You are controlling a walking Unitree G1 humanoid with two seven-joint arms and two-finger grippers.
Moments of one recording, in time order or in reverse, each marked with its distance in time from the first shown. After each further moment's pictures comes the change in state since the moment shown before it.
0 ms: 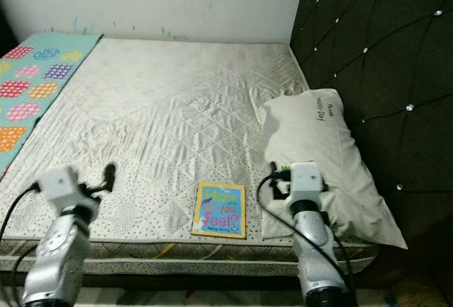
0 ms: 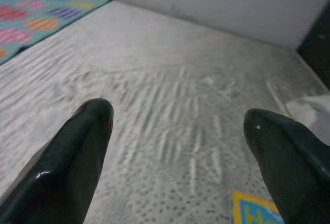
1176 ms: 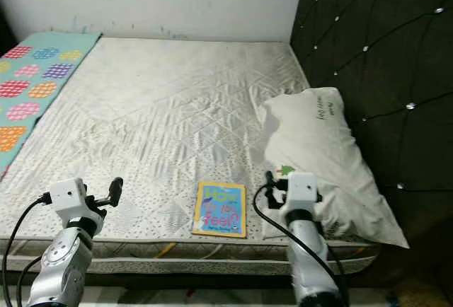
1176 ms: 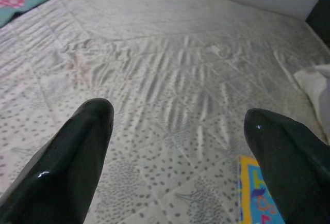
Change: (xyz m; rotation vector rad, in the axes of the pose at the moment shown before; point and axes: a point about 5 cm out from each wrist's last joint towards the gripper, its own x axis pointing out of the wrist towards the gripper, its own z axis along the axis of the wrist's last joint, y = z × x) left arm -0.005 0.016 -0.033 -0.015 0.109 0.000; right arm -0.010 0.008 -0.025 0.023 0.057 0.028
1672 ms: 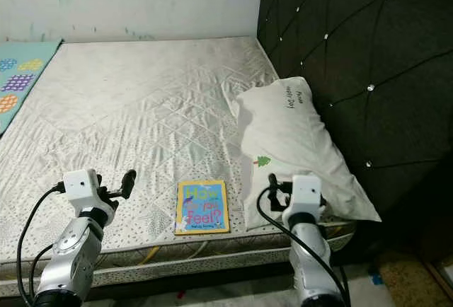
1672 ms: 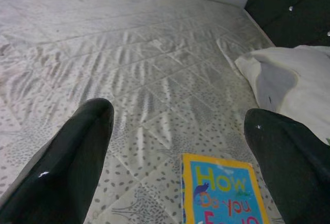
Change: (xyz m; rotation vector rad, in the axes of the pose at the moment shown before) left arm 0.012 -0.018 0.005 -0.021 -0.006 -0.082; right arm 0.001 0.001 0.001 0.028 -0.002 0.013
